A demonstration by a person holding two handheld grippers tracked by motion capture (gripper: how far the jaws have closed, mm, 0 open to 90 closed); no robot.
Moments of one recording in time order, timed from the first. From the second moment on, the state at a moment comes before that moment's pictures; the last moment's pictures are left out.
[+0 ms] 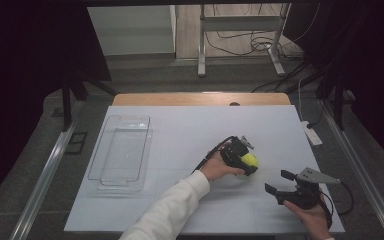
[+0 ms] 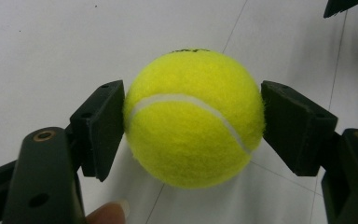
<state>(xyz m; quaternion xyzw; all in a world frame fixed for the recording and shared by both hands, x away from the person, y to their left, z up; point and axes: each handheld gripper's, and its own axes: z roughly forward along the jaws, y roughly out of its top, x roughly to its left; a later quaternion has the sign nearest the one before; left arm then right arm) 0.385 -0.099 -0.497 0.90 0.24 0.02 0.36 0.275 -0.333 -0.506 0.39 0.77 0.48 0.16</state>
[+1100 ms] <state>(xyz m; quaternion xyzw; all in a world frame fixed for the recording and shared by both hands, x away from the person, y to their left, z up) 0.380 -0.072 -0.468 0.89 0.24 0.07 0.38 0.275 -0.333 -0.505 0.39 0.76 0.49 0.16</state>
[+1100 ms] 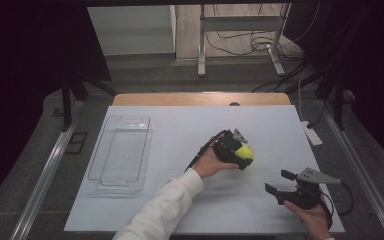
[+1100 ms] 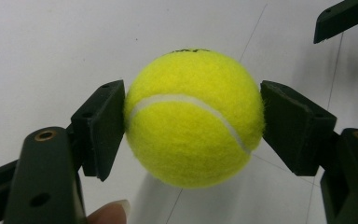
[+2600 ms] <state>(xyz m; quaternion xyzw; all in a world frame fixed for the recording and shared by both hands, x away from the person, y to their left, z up) 0.372 -0.033 -0.442 0.87 0.25 0.10 0.42 0.275 -0.331 -0.504 0.39 0.76 0.49 0.16</state>
